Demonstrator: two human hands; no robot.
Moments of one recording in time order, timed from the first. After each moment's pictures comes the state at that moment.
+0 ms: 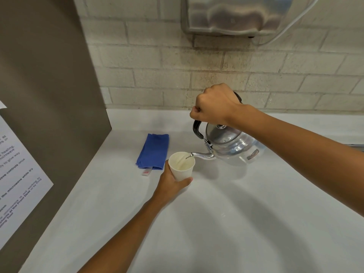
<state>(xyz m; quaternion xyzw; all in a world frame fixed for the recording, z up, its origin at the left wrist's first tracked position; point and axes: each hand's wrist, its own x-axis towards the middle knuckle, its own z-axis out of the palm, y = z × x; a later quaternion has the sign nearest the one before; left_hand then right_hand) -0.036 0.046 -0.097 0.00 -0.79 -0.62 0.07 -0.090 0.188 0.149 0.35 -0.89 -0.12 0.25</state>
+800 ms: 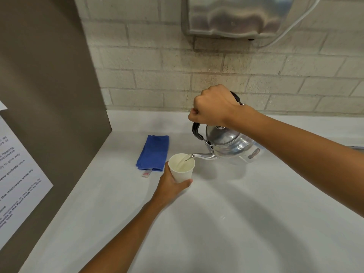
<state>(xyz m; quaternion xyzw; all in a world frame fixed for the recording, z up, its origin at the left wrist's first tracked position) -0.040 0.046 -0.099 0.02 -0.79 -0.60 0.07 -0.091 0.182 0.150 0.36 -0.89 -0.15 0.25</state>
